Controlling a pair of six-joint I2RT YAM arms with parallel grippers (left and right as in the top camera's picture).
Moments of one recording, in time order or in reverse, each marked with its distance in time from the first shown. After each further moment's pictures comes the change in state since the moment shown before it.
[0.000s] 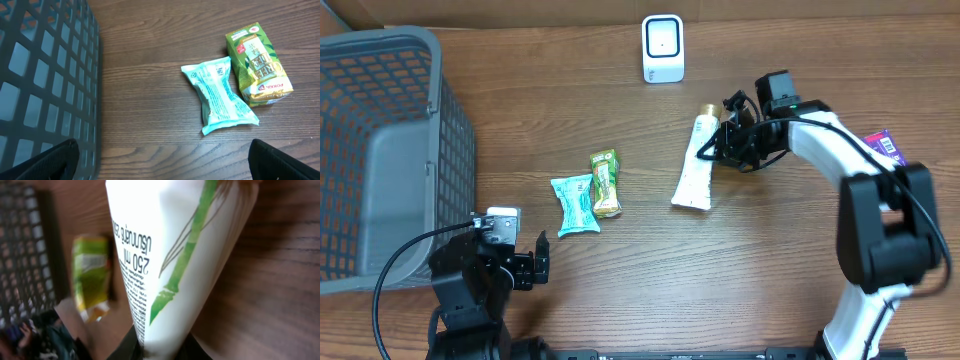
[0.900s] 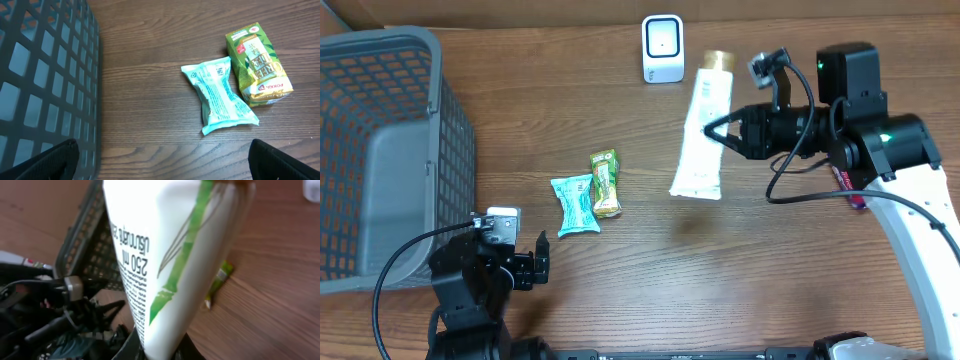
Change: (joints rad) left arm 0.000 0.000 0.000 0.000 0.000 0.000; right arm 0.066 -0.528 0.141 -0.174 -0.116 -0.014
